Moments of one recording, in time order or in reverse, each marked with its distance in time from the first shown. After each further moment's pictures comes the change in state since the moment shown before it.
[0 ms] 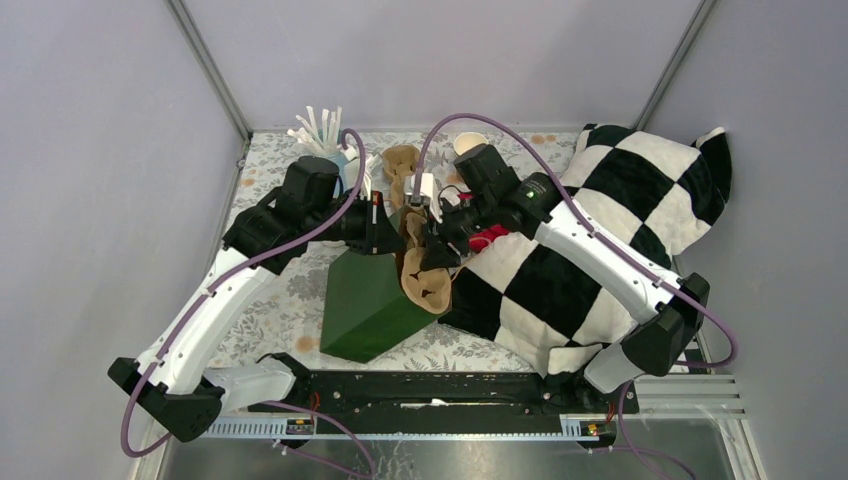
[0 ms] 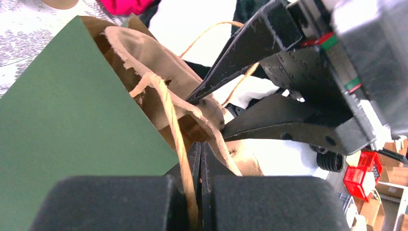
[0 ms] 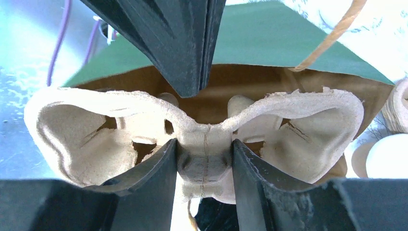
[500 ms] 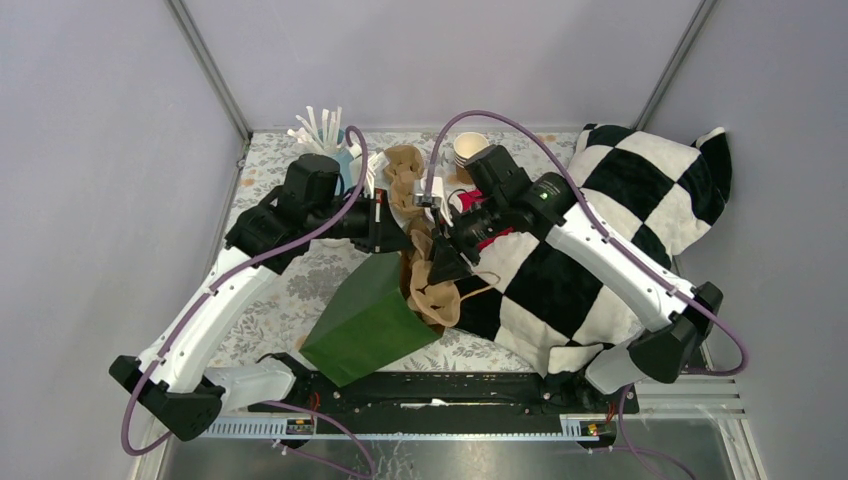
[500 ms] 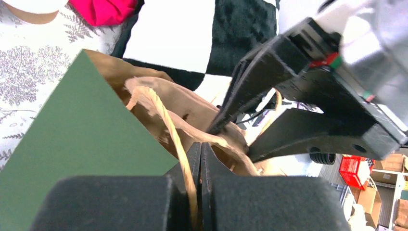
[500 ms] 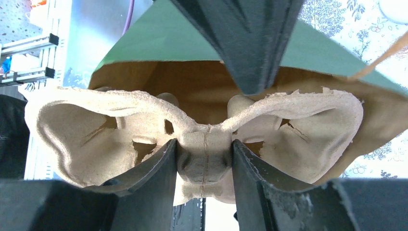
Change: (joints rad) left arm -0.002 0.000 -0.009 0.053 0.080 0.006; right arm -0.019 -0.025 0.021 -0.099 -0.171 0.063
